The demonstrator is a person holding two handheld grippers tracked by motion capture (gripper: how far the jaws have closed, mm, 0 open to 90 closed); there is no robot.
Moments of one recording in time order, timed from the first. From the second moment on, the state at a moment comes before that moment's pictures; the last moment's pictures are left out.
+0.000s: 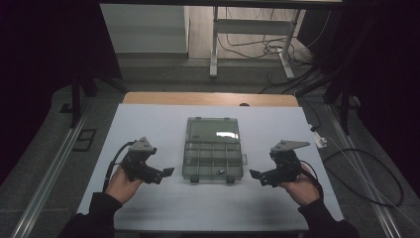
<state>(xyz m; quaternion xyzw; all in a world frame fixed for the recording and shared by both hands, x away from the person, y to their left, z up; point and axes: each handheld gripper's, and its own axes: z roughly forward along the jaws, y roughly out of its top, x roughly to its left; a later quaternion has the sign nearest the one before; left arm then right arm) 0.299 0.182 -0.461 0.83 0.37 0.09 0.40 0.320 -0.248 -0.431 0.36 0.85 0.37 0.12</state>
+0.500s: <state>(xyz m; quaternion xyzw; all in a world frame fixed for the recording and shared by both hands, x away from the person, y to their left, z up) 0.321 0.175 -0.469 0.83 0.37 0.09 0.40 0.348 -0.235 -0.440 0.37 0.85 0.36 0.11</state>
